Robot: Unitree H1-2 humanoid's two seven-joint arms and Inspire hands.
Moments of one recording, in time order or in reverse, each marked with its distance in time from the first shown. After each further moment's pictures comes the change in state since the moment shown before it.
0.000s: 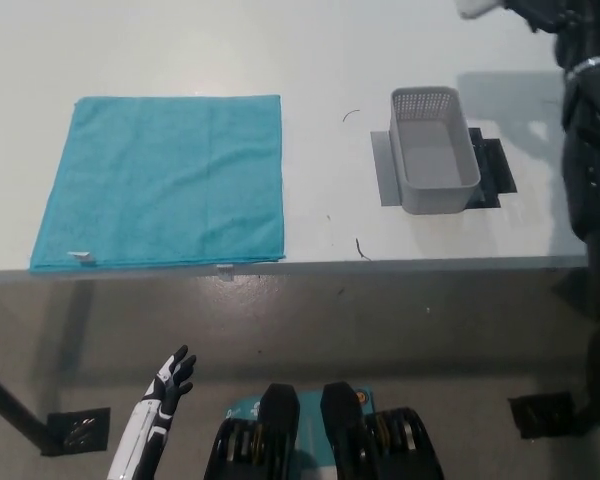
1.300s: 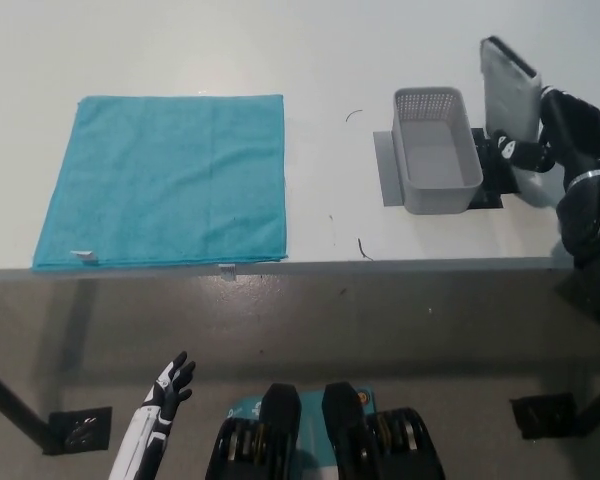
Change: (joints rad) left_arm 0.012 -0.004 0.001 0.008 0.000 0.001 0.000; right_arm 0.176 -0.120 0.295 0.174 -0.601 -0.064 -0.232
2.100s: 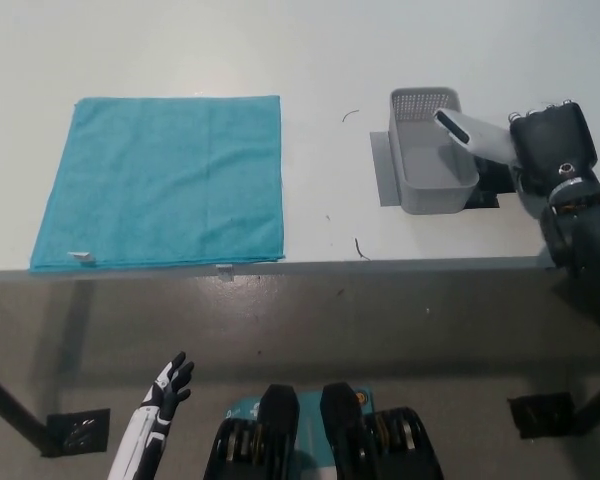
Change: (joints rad) left_arm 0.002 0.000 0.002 0.000 0.000 -0.001 0.000; right_arm -0.005 -0.065 0.483 -0.020 -0.432 0.248 -0.006
